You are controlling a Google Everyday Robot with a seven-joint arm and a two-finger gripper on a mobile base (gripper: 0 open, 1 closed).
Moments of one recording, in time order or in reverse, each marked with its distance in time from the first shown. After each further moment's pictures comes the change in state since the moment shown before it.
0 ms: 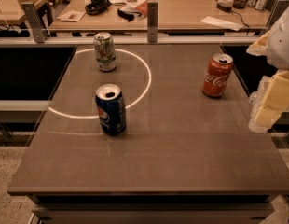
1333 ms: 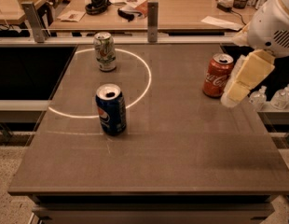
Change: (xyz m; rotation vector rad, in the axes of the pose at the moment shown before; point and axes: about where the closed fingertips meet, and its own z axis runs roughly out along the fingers) arm -0.034 -0.039 0.013 -0.019 -0.159 0.113
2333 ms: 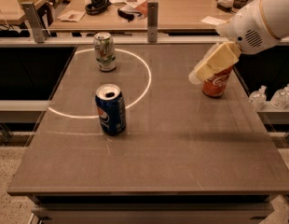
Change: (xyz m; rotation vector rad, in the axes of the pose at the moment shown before) arm -0.055 -0.049 0.033 0.088 -0.319 0.115
